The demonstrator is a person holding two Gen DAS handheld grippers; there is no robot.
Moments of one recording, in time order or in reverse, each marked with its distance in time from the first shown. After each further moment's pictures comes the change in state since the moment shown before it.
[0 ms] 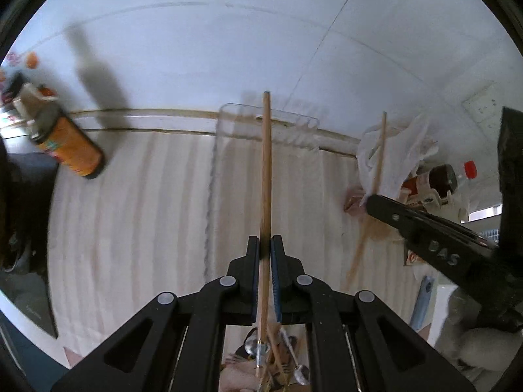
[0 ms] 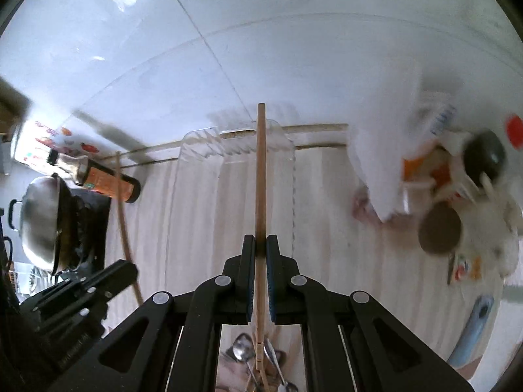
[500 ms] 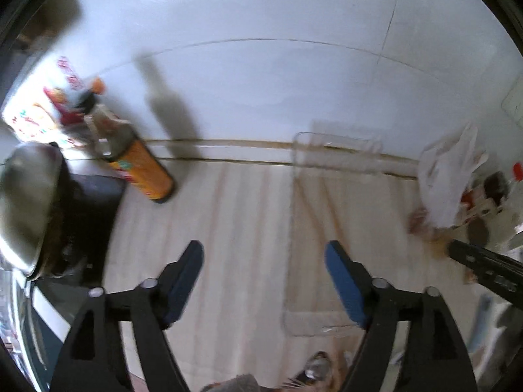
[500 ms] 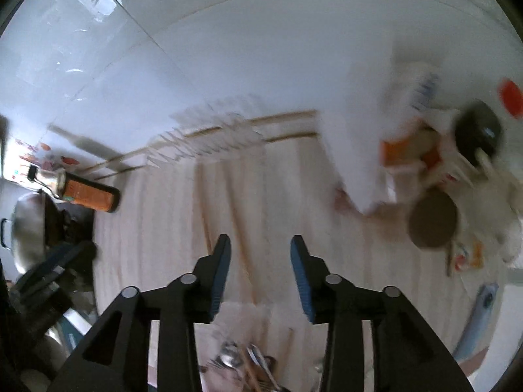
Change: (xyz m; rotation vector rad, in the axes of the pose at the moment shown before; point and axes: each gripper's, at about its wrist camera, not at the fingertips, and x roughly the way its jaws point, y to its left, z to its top) left arm -0.027 0.021 -0.039 0.028 -0.206 0.314; right arm 0.006 -0.036 -0.028 0.086 -0.008 -0.045
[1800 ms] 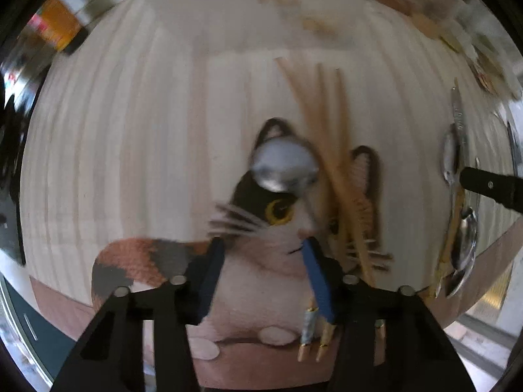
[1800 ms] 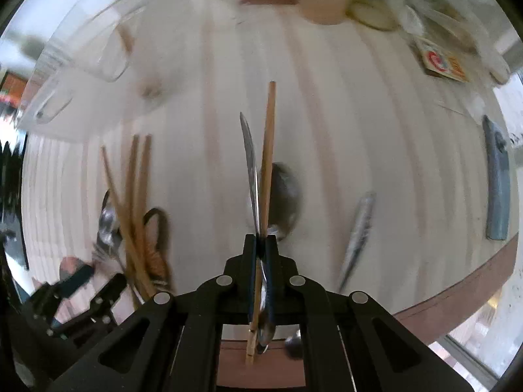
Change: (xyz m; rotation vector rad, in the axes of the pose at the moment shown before) left arm 0.087 -0.076 -0.244 0.232 0.358 -0.098; right arm 0.078 -0.090 -0.214 0.091 0.179 -0.154
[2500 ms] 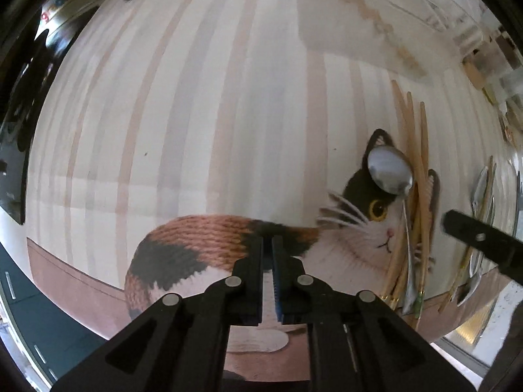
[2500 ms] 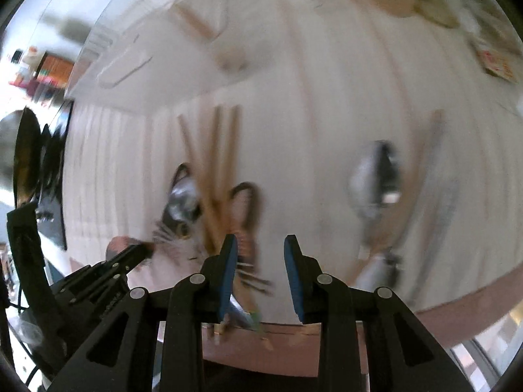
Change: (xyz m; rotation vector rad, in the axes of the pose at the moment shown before) left arm 0.010 0.068 -0.018 -0.219 0.025 -0.040; right arm -0.002 0.062 -0.021 -0.073 0.059 0.217
